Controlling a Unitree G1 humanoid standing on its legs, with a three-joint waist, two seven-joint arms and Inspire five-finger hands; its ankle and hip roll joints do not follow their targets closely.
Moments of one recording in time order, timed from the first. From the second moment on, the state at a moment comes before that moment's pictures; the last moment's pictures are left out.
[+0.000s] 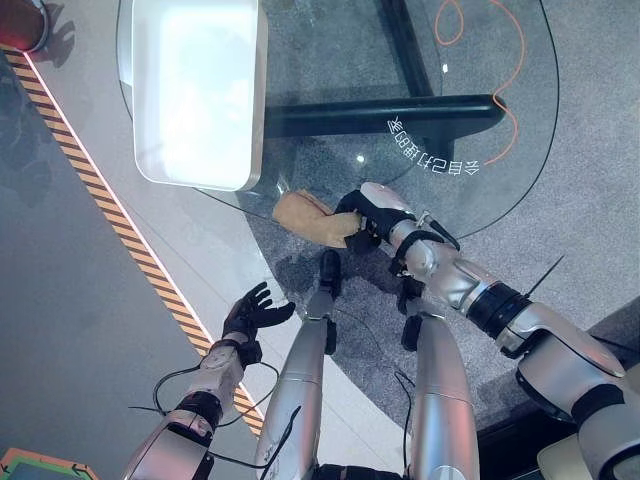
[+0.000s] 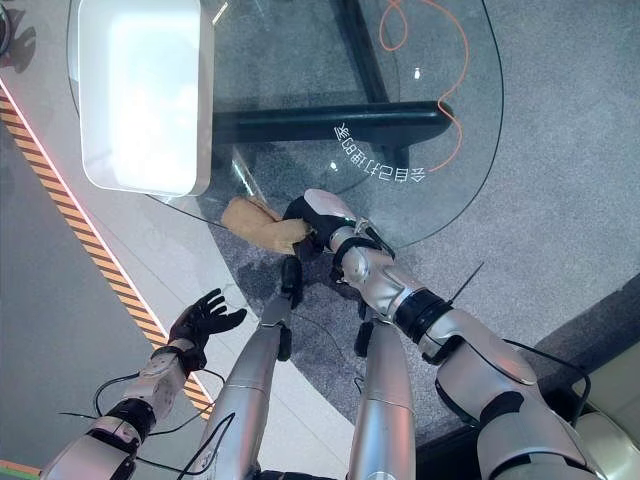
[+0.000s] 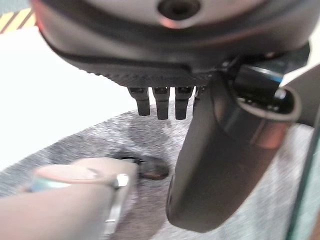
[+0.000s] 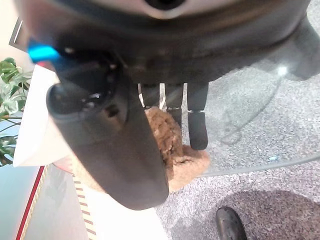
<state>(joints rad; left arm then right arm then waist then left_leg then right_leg) -0.42 0.31 -0.29 0.98 -0.82 -0.20 0.05 -0.97 -0.49 0.89 0.56 -0.04 0.14 -0.12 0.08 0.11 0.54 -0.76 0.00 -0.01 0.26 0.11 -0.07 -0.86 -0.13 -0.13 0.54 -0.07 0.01</state>
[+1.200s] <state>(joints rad) -0.59 0.40 -0.01 0.49 -0.63 -0.64 0.89 -0.85 -0.46 0.66 0.55 0.15 0.13 -0.44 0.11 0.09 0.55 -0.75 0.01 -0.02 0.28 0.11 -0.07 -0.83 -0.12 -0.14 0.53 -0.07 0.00</state>
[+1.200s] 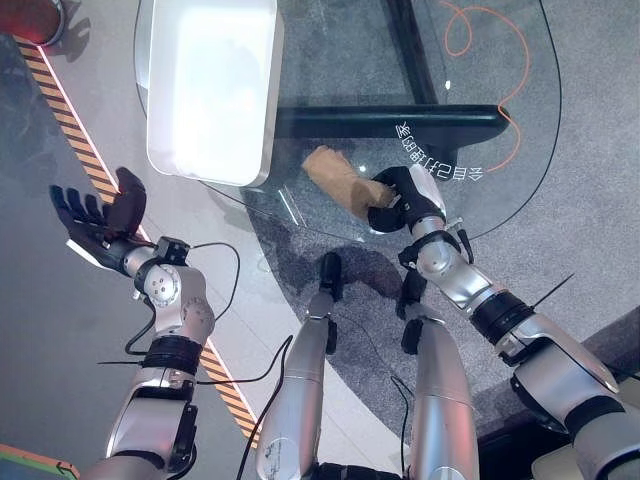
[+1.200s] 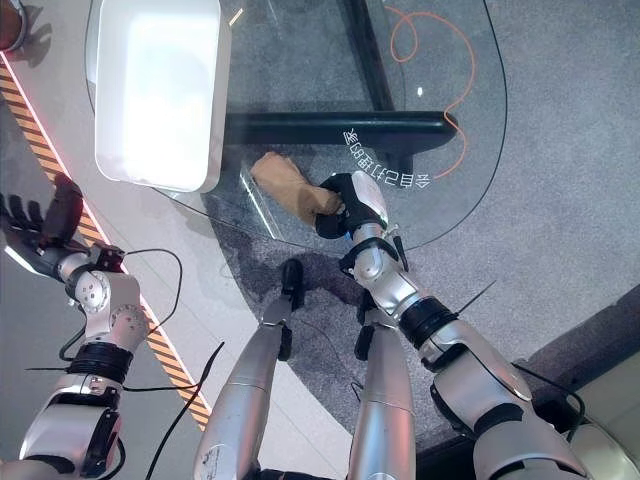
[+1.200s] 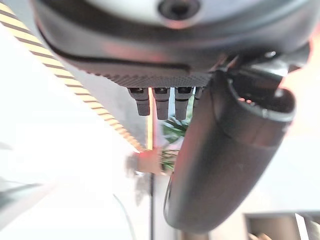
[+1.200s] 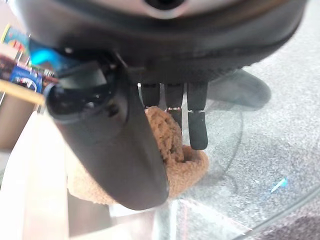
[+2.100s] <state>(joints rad) -0.60 0.31 -0.11 0.16 -0.85 -0.48 0.35 -0.69 -0.43 0.41 0.21 0.10 0.01 -0.52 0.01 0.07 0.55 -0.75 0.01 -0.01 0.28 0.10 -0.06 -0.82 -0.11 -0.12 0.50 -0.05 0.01</state>
